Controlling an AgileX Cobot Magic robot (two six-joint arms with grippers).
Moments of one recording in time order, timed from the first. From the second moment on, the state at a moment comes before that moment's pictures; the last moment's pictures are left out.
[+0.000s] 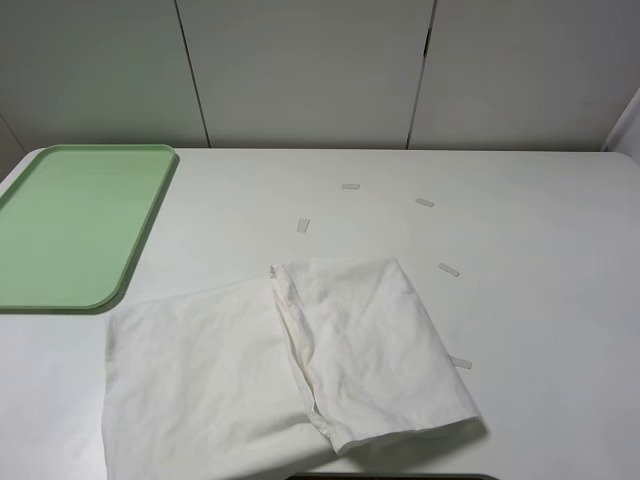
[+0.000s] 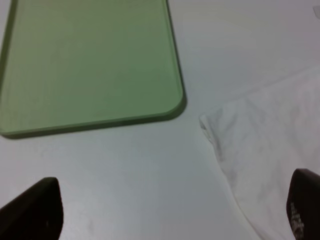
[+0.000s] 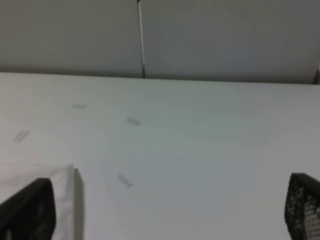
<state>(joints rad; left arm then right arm) -0.11 -0.01 -0.48 0.04 1.06 0.02 0.06 -0.01 -0.52 0.06 0.91 -0.07</state>
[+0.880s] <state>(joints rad) -0.11 -0.01 -0.48 0.04 1.06 0.02 0.06 -0.01 -0.50 0.04 1.02 -0.04</state>
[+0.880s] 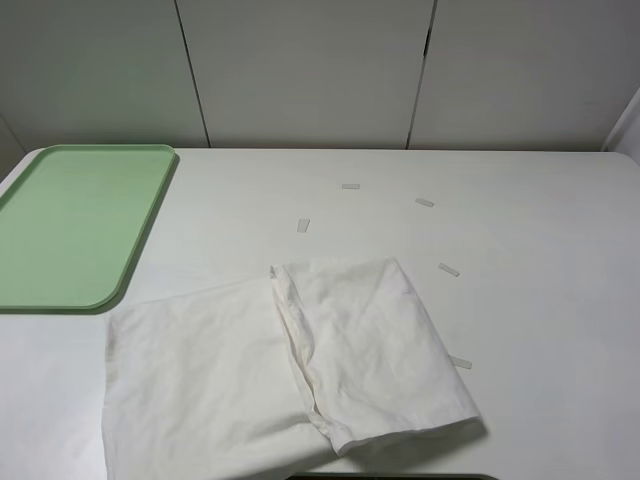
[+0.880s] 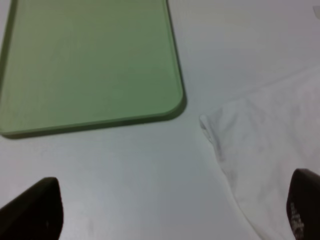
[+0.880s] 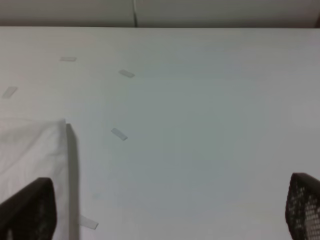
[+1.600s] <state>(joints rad) -0.11 -0.01 -0.48 0.04 1.06 0.02 0.06 -0.01 -0.50 0.01 1.02 0.00</state>
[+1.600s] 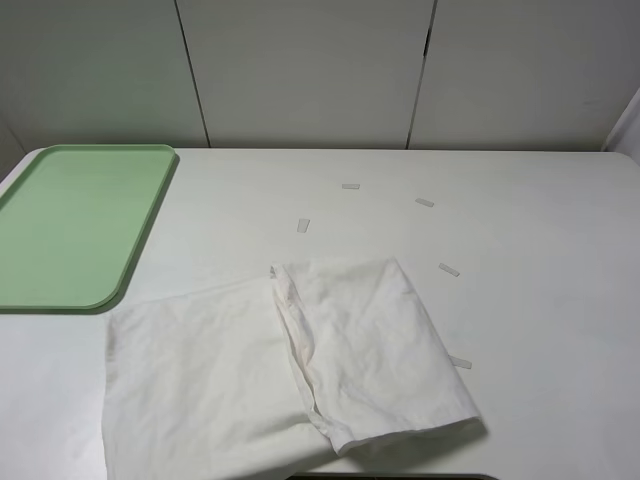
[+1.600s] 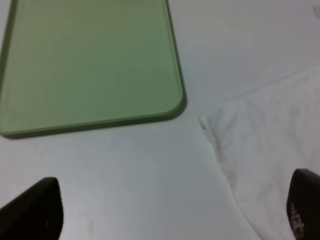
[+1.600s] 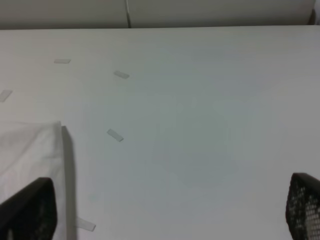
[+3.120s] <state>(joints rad) -0.11 -0.01 -0.48 0.04 1.06 0.02 0.06 -0.01 -0.50 0.01 1.02 0.00</state>
